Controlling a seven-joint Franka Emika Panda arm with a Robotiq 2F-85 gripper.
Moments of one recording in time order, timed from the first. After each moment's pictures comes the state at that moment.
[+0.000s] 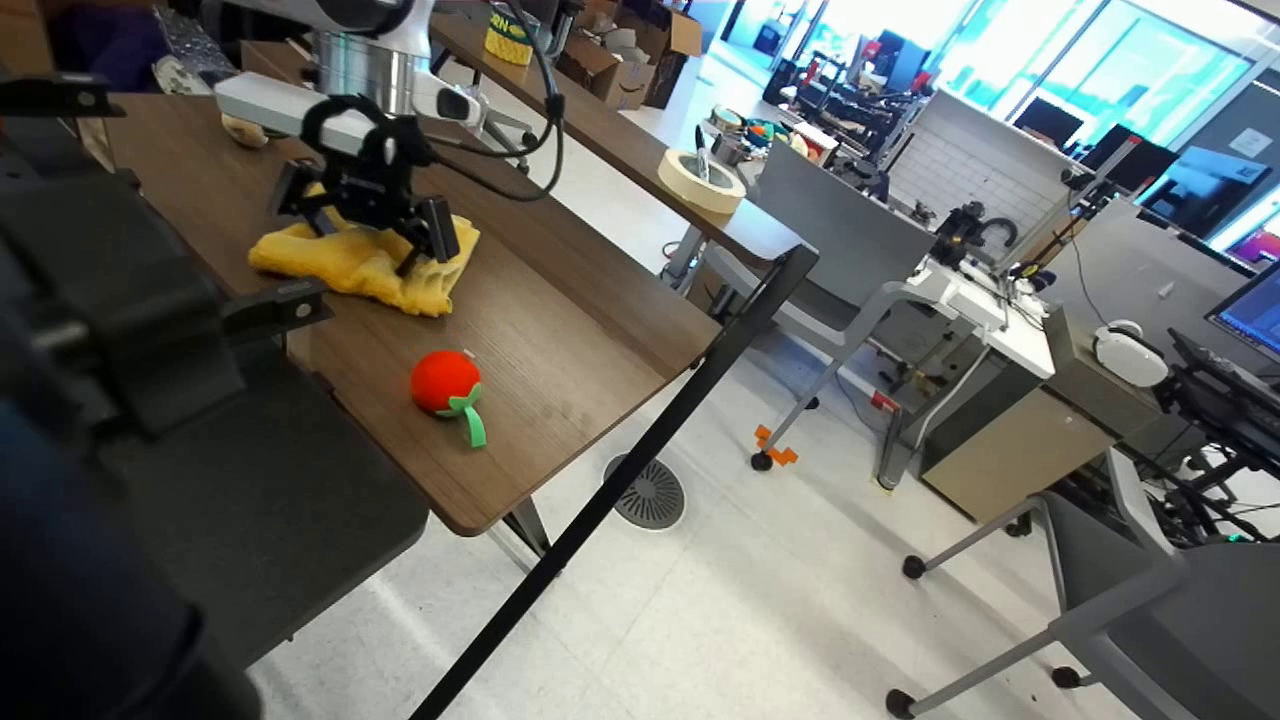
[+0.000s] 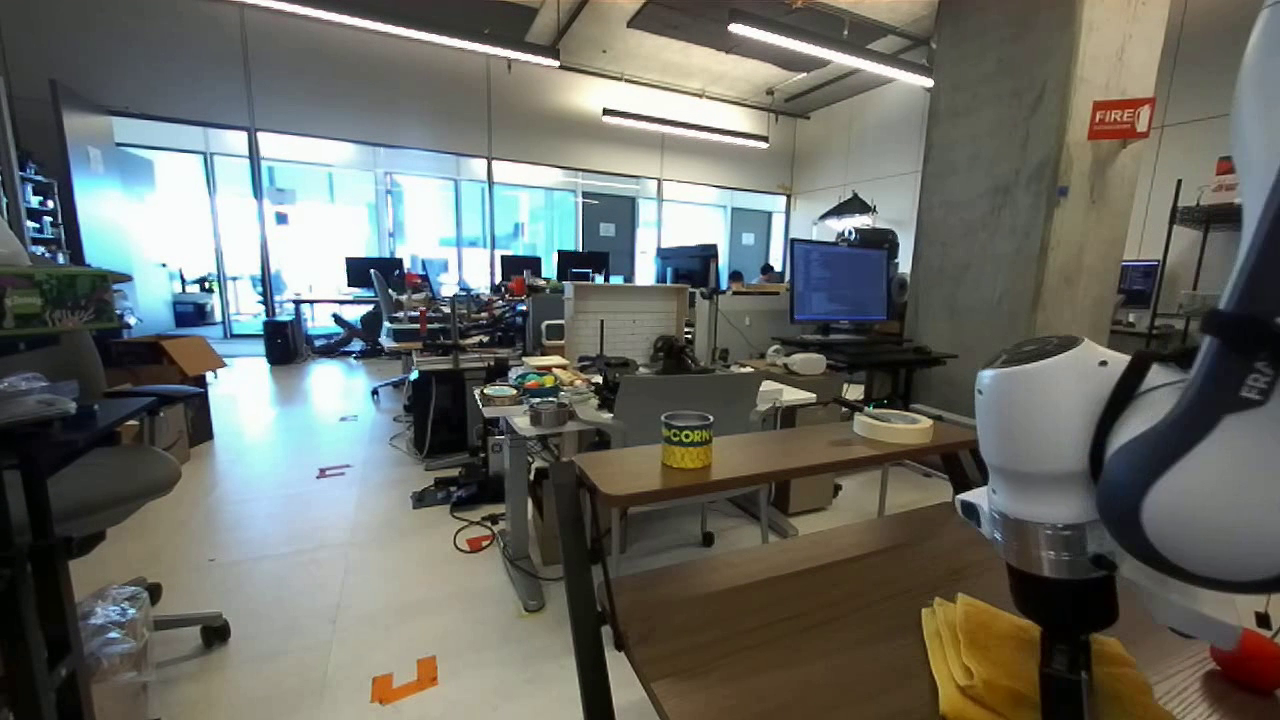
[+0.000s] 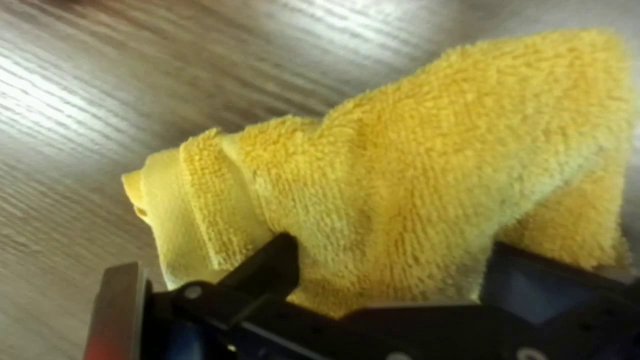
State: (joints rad) arm 0.26 0.79 -0.18 -2.16 -0.37 2.78 -0.01
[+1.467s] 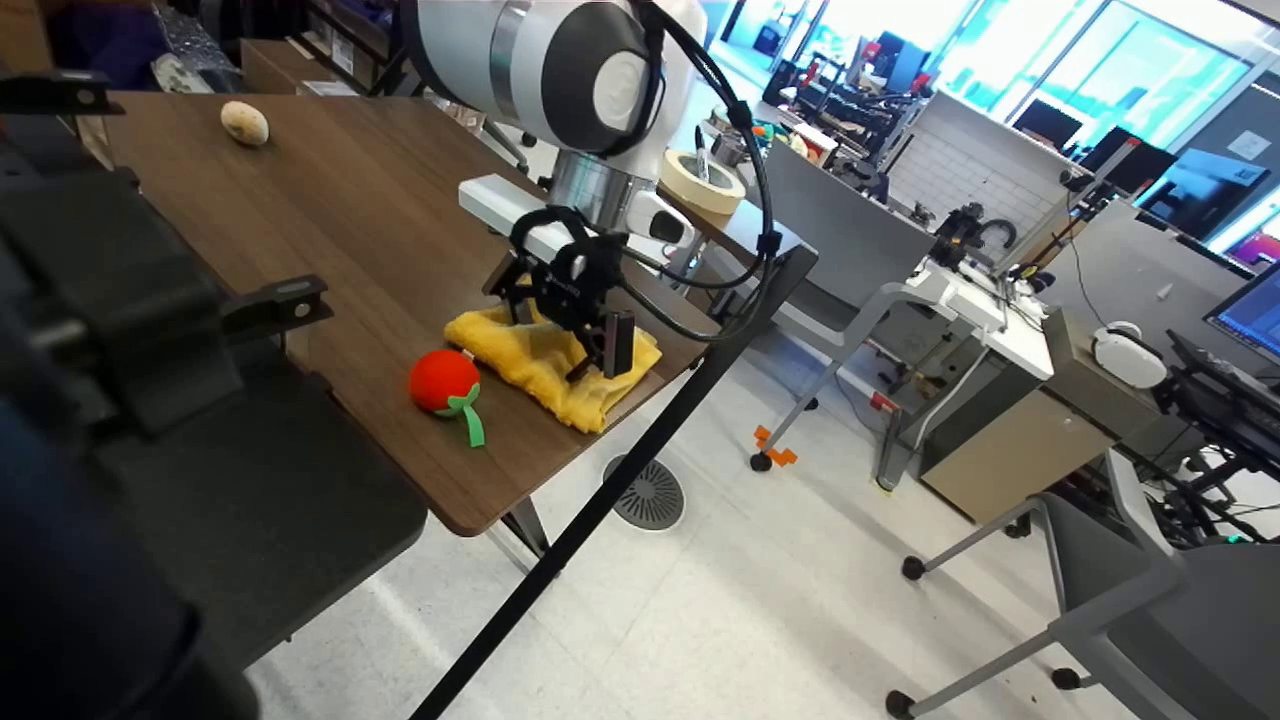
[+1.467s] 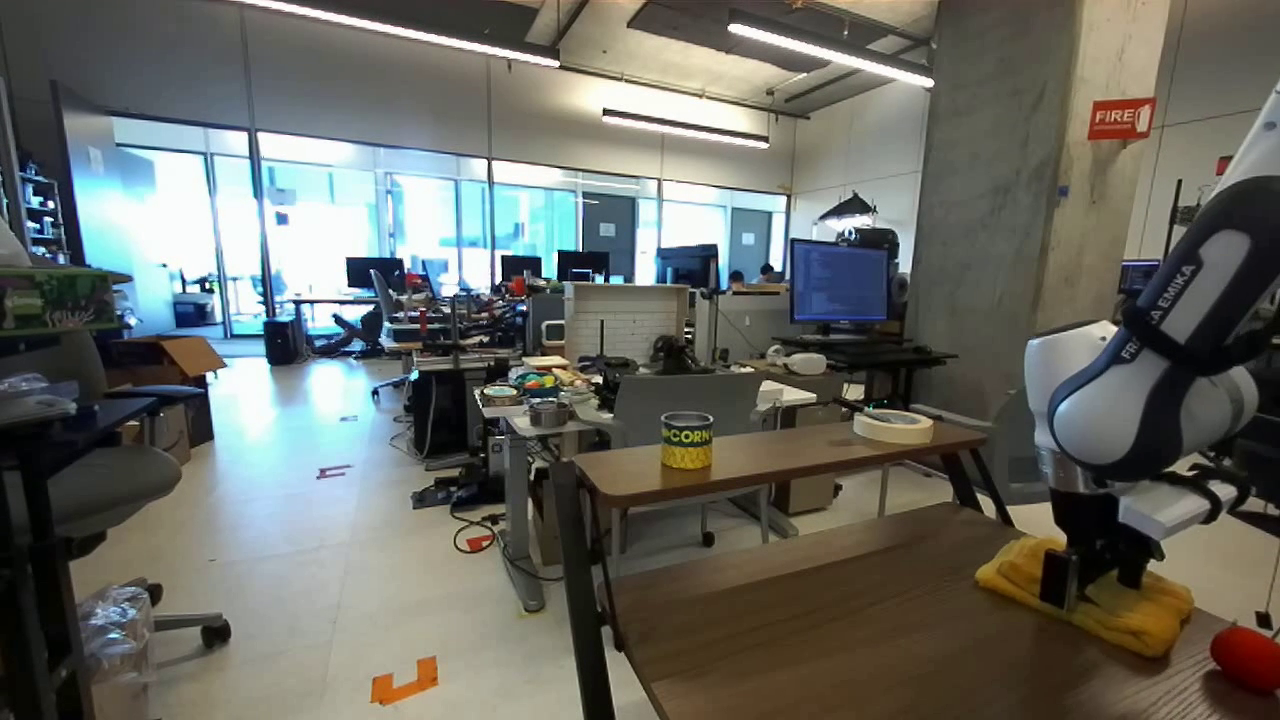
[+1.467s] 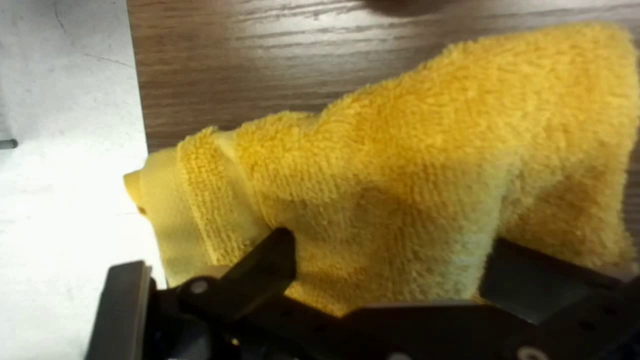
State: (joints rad) arm -0.10 0.93 -0.17 -1.79 -0.18 2.57 -0.01
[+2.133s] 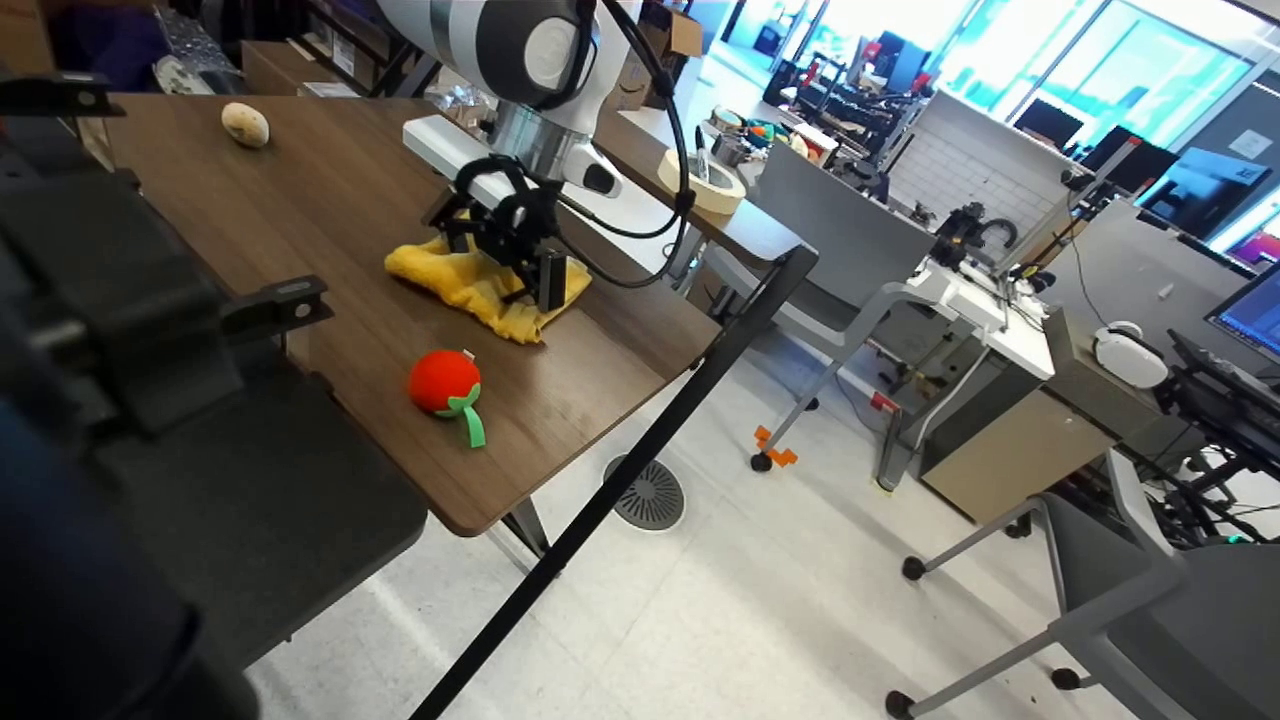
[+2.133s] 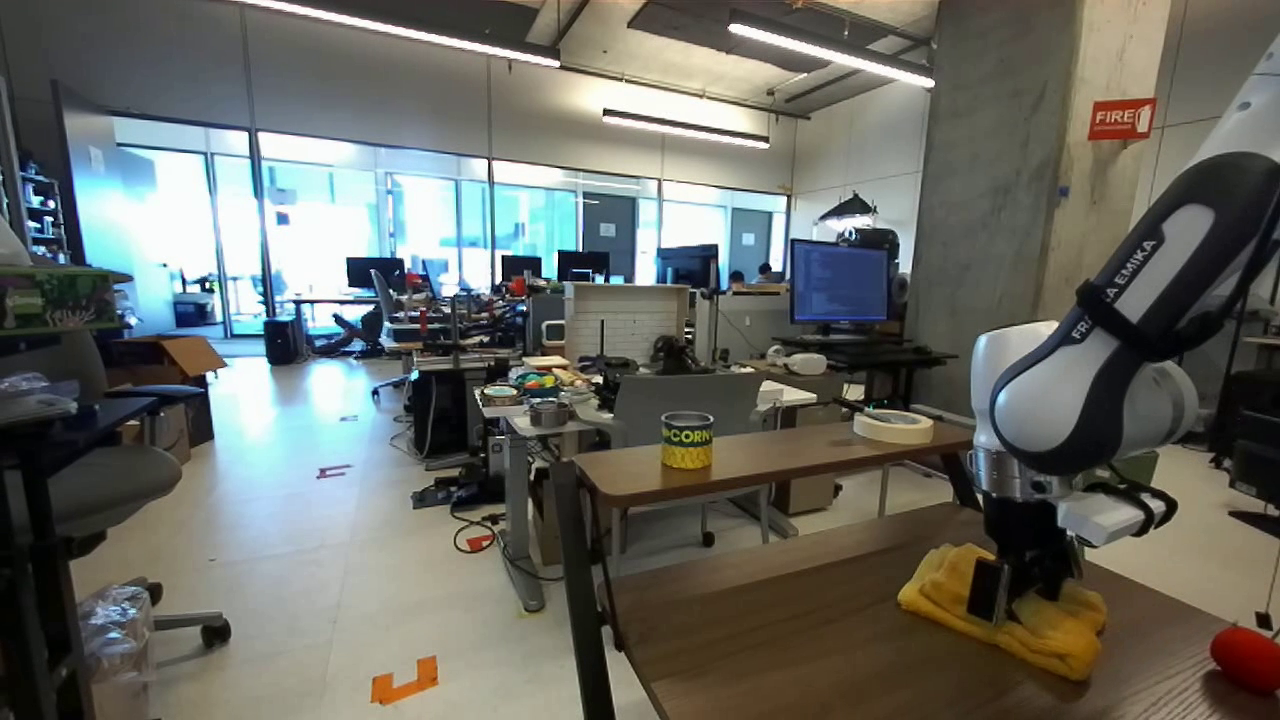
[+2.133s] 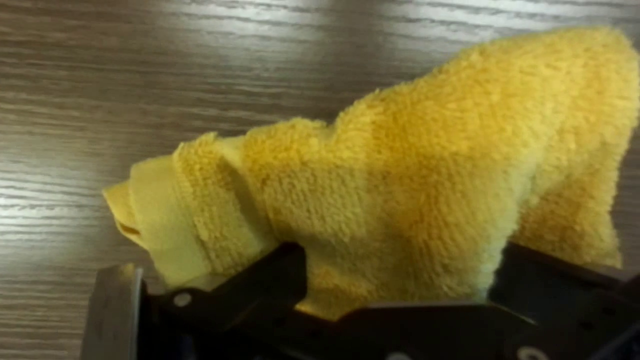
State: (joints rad) arm -0.11 0.92 0.00 -1.80 -0.13 2.56 -0.10
